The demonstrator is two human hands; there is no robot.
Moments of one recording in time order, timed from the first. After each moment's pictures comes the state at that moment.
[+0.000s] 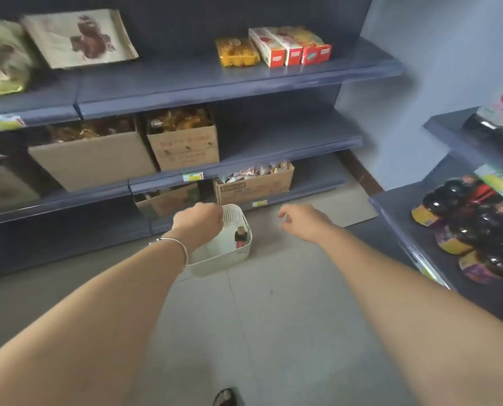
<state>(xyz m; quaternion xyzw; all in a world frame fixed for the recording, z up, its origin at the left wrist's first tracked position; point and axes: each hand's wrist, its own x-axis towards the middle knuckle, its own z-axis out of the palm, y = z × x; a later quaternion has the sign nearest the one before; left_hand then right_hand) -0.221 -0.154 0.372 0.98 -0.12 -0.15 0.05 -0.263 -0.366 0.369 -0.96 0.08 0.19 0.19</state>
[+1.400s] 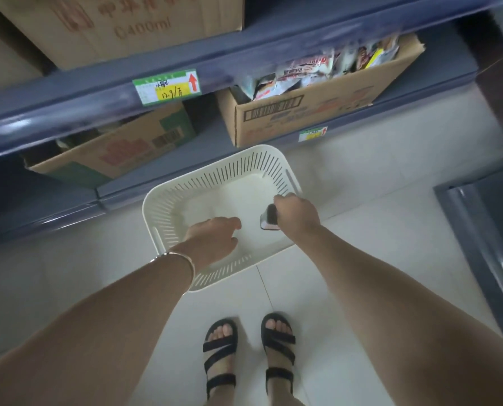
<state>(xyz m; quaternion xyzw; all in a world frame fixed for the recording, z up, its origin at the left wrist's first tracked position) 0.077 -0.104 -0.107 0.89 -0.20 -0.42 0.03 0.055 -0.278 -0.126 -0.95 0.09 0.30 0.09</state>
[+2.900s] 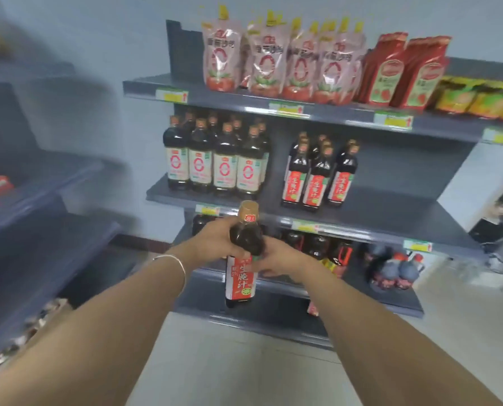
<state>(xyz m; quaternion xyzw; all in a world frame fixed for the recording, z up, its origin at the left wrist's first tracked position) -0.331 -0.489 0.531 0.62 -0.65 -0.34 0.29 -0.495 -0.543 0.500 -0.71 0.46 -0.09 0.52</state>
